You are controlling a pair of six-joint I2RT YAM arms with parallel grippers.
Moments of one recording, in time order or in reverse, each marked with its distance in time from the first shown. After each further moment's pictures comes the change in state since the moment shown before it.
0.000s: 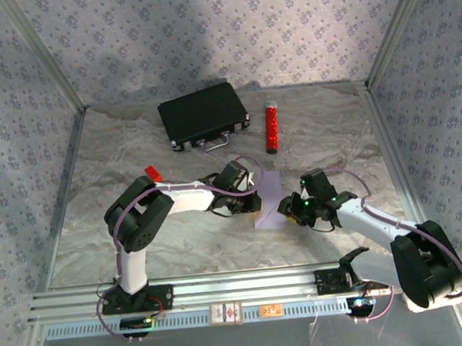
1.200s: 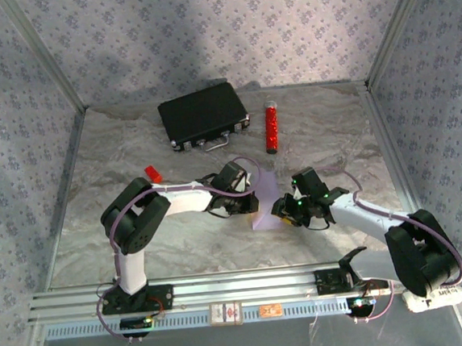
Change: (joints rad) left arm 0.002 -0.028 -0.017 -0.034 -0.013 -0.003; right arm 0.069 0.078 0.055 -0.016 -0.005 -0.013
